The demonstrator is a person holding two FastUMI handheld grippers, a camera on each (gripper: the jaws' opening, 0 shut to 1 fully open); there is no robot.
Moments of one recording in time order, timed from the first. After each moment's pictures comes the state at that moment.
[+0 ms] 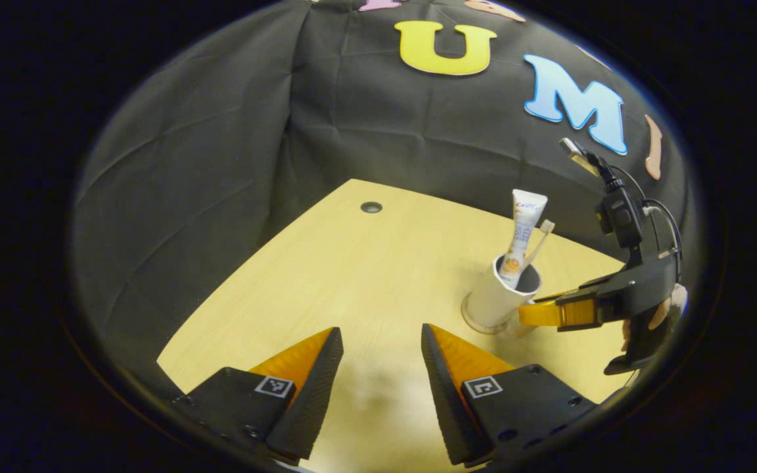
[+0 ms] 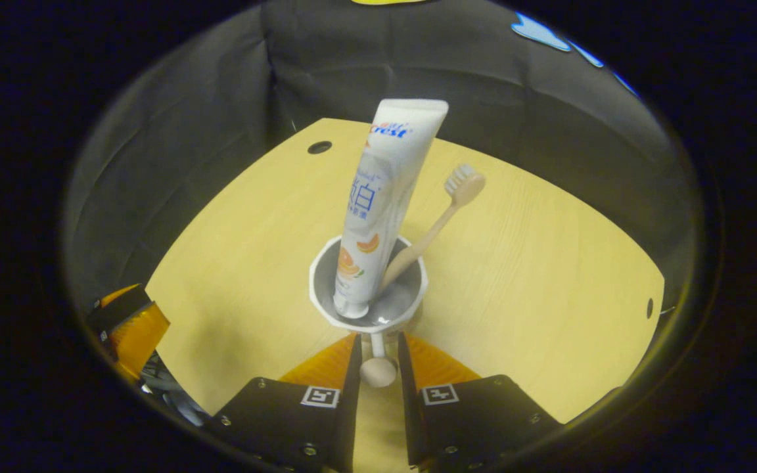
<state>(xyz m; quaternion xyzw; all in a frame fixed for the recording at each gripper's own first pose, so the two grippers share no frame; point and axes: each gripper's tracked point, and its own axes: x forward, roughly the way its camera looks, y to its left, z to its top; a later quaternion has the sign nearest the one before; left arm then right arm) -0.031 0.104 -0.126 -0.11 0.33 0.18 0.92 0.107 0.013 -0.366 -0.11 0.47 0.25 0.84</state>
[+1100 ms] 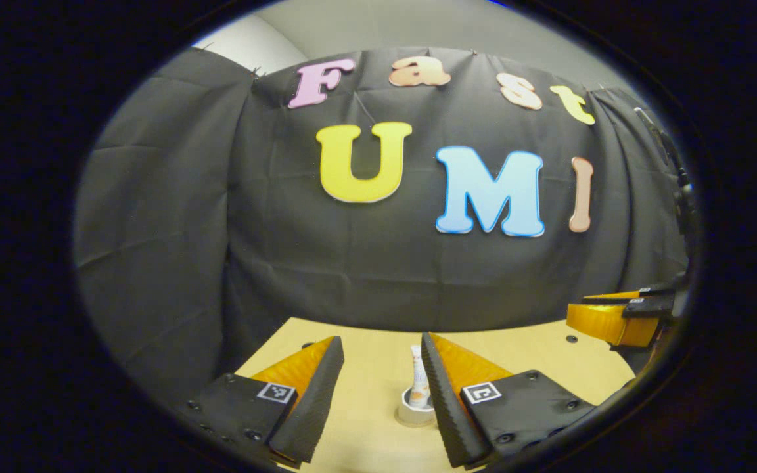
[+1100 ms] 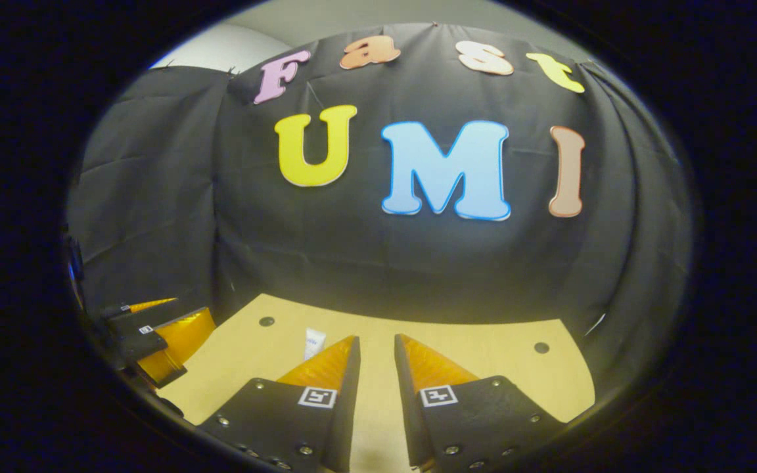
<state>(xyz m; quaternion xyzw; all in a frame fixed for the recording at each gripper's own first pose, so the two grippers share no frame) 0.059 0.031 0.121 -0.02 0.08 0.05 0.99 0.064 -0.086 -0.071 -0.04 0.11 0.08 0.99</state>
